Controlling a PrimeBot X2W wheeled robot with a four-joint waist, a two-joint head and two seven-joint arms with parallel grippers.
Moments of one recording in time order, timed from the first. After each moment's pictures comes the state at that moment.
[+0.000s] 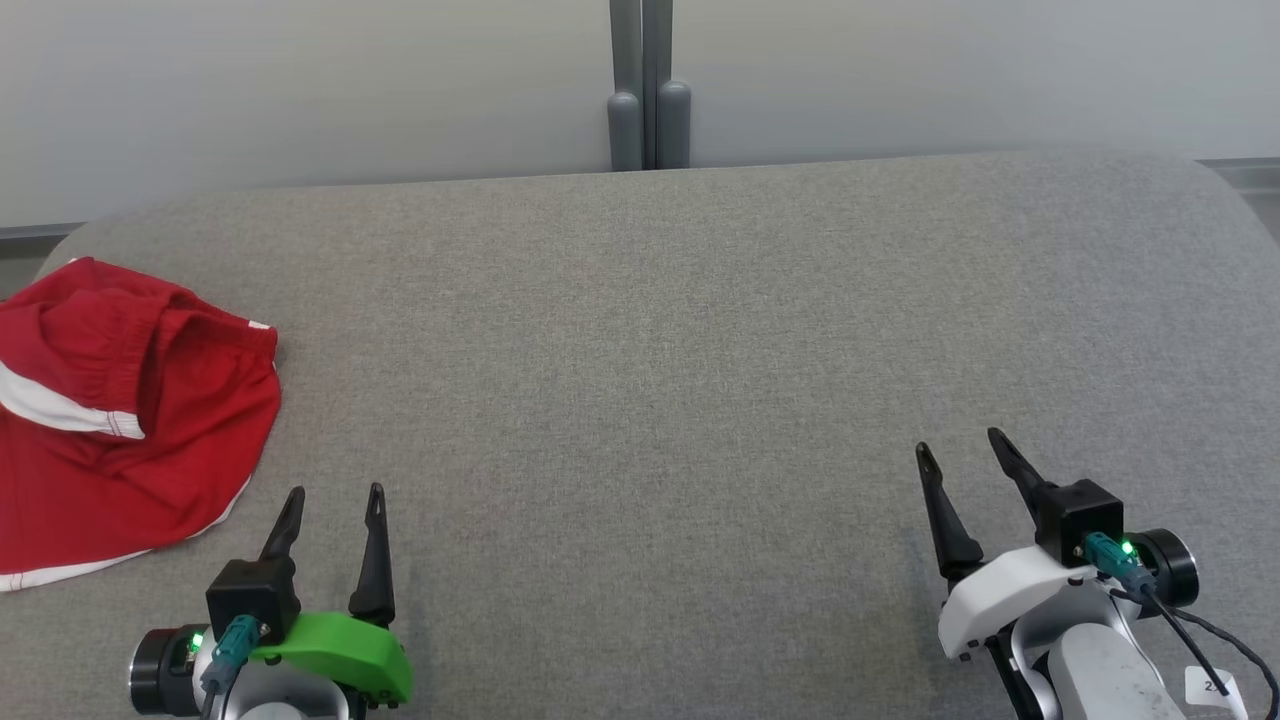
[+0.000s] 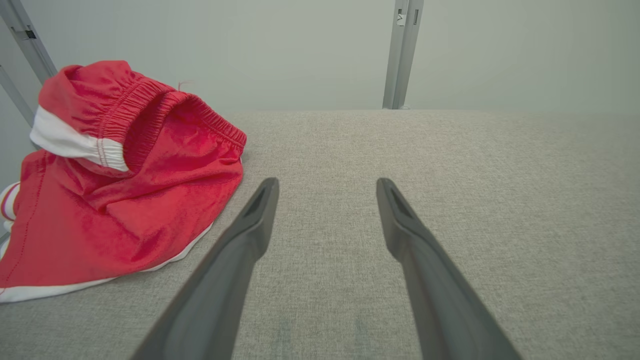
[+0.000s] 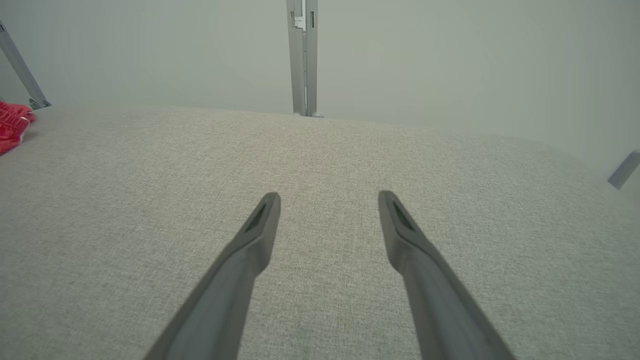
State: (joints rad) left arm -0.12 0.05 0.01 0.42 -0.09 -0.10 -0.26; right arm -0.18 -0.07 0.04 0.43 0.03 0.13 -0.26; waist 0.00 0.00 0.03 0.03
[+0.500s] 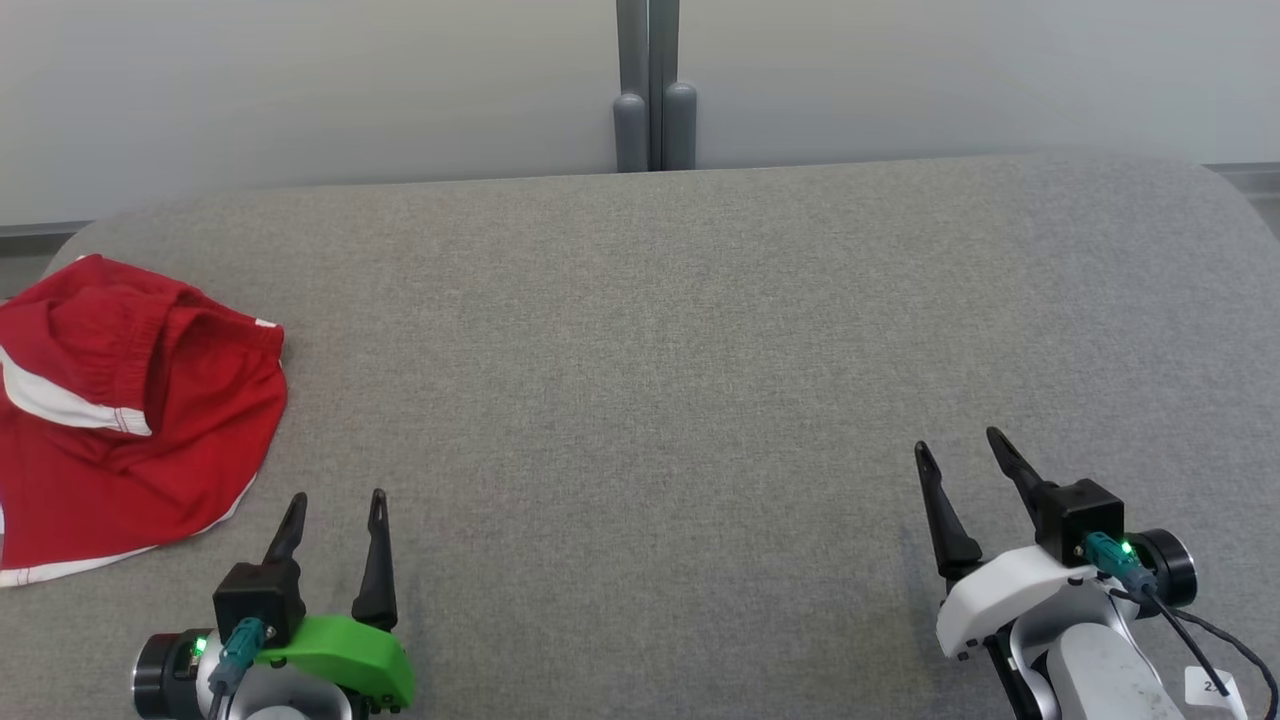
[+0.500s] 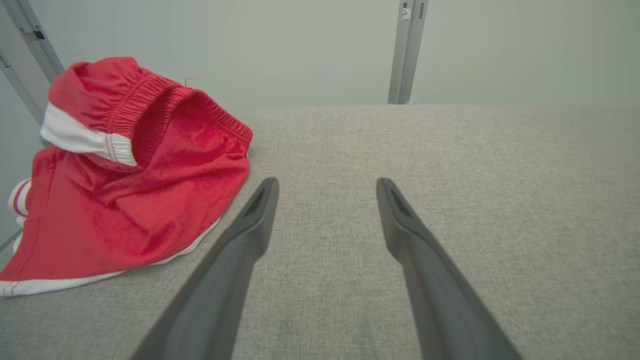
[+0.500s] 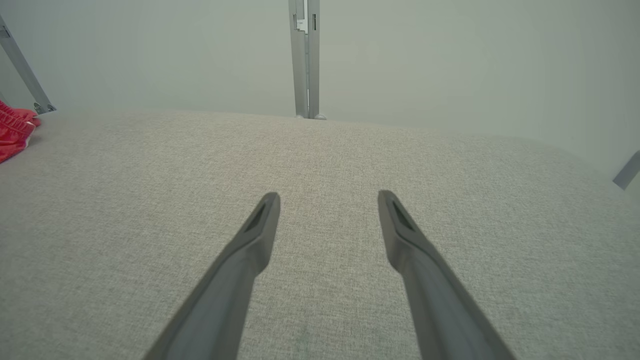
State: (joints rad) left arm -0.12 0.05 0.01 0.44 -0.07 -0.08 -0.26; right arm -0.18 -0.07 0.04 0.43 0.04 0.13 -0.26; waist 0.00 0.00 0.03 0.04
